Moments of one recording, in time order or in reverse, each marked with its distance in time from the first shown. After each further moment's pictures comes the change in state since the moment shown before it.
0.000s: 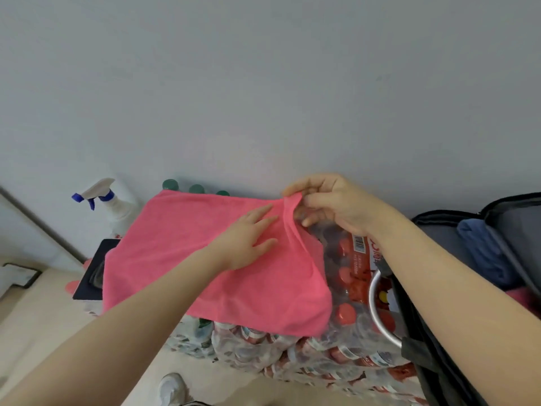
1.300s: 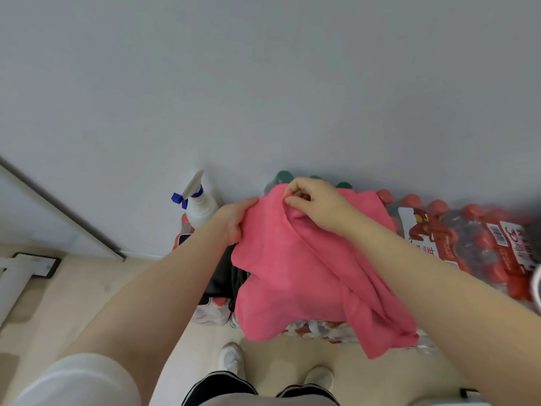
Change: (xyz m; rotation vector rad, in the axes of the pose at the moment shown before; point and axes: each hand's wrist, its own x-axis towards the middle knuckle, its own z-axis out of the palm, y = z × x) left_hand -0.043 -0.265 -0.046 -1.536 -0.034 -0.975; right_hand 0.219 0.039 0.199 -0.695 0.305 0.056
